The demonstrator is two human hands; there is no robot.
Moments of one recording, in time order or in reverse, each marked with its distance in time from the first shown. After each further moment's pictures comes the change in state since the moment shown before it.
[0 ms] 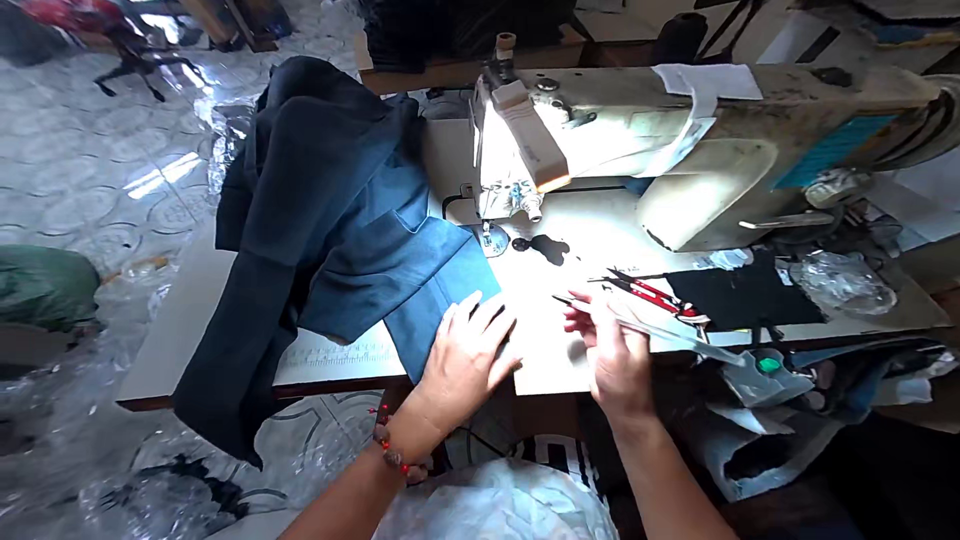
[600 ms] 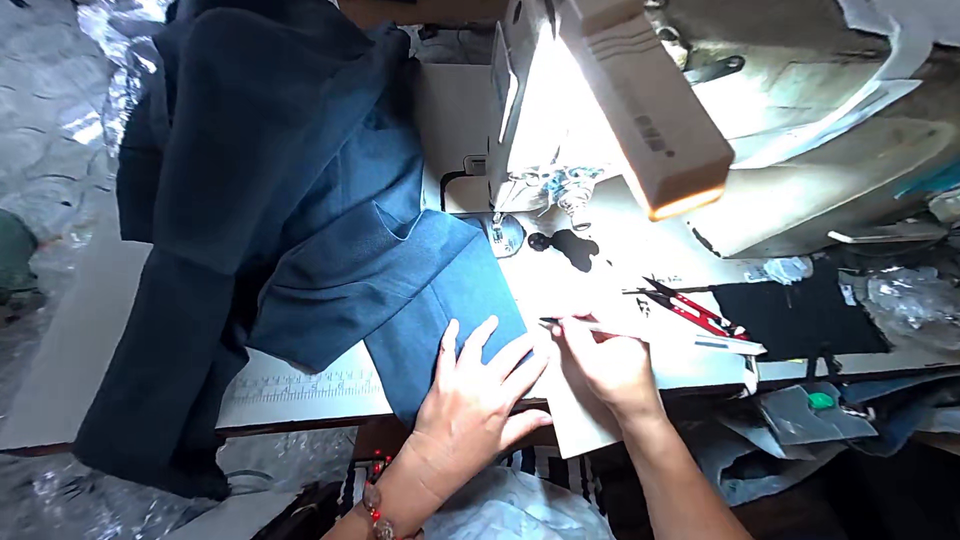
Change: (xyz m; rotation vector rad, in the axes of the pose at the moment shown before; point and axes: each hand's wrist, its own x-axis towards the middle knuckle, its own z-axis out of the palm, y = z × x) left_hand -0.010 0.002 0.013 0.102 -0.049 0.034; right_hand 0.027 0.036 0.005 -0.414 -0.195 -0.135
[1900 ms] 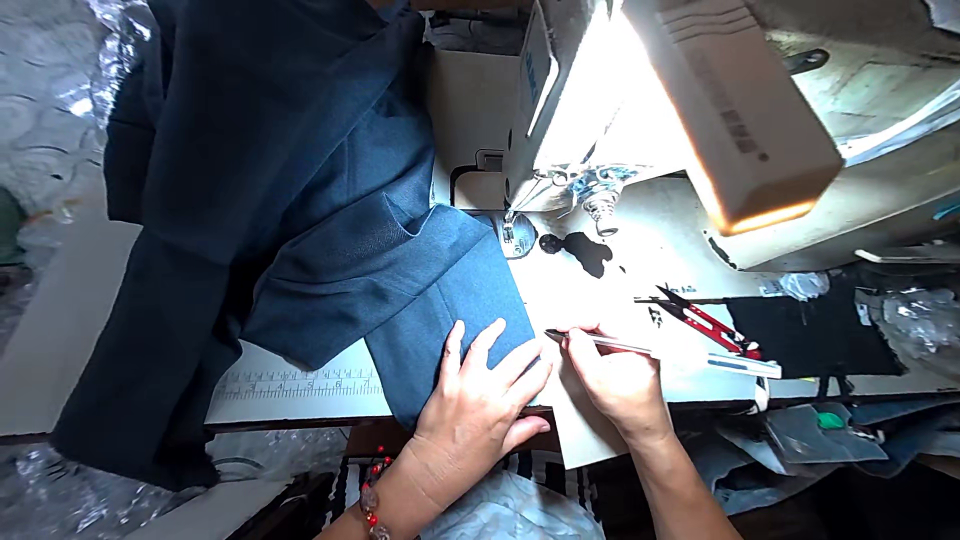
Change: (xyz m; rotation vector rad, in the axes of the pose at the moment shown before) left_hand -0.001 -0.001 0.003 0.031 0.008 0.001; right_hand 0.000 -0.002 0.003 0.003 -0.047 -0.011
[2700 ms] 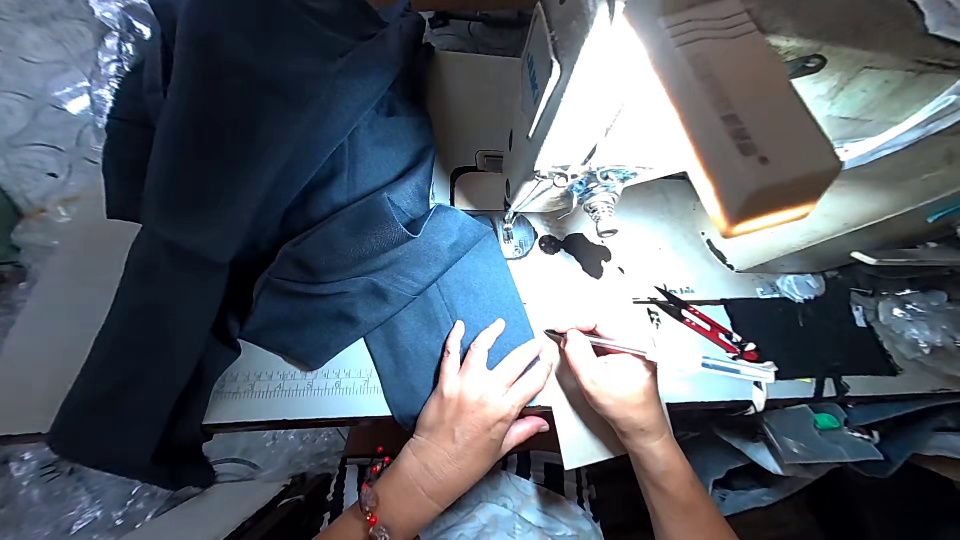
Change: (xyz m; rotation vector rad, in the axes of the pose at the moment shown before) left_hand 0.001 0.001 -0.001 -0.001 0.003 0.000; right_hand 0.000 0.000 0.001 -0.019 0.000 -0.022
